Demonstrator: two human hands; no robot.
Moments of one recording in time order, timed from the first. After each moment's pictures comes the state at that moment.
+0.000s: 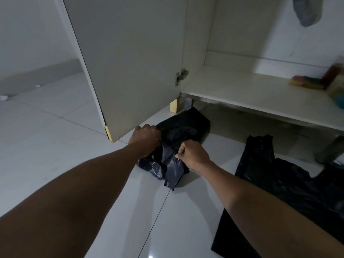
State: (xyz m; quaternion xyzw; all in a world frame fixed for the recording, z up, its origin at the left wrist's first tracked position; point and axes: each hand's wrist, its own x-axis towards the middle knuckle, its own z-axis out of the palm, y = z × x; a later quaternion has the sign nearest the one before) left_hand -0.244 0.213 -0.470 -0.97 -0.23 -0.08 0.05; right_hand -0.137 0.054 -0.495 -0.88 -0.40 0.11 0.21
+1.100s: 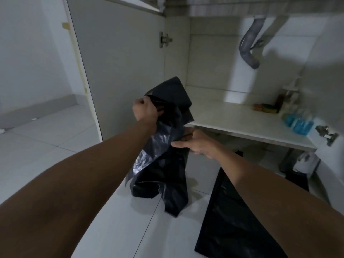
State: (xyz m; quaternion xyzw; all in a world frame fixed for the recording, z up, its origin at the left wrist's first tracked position) left_hand -0.216 0.124 -0.281 -0.47 -0.31 -0.47 -0.68; right_hand -0.134 -0.035 -0.339 -0.78 -0.34 0.29 0.43
